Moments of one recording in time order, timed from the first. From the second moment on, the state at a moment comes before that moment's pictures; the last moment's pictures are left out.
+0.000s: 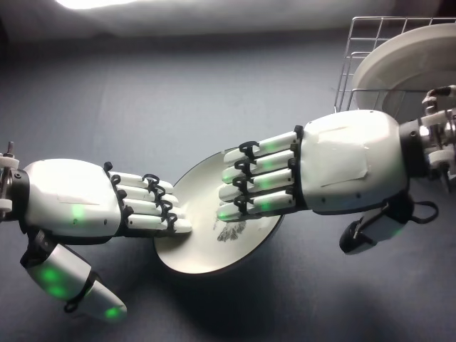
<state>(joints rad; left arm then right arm) 0.65 -0.98 1.30 1.56 -0.67 -0.26 -0.42 -1.13 1.18 -1.25 0.59 -0.19</state>
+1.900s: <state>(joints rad) 0.65 -0.99 1.31 1.56 -0.68 -0.26 -0.40 -1.32 1.23 -1.16 0.39 -0.19</state>
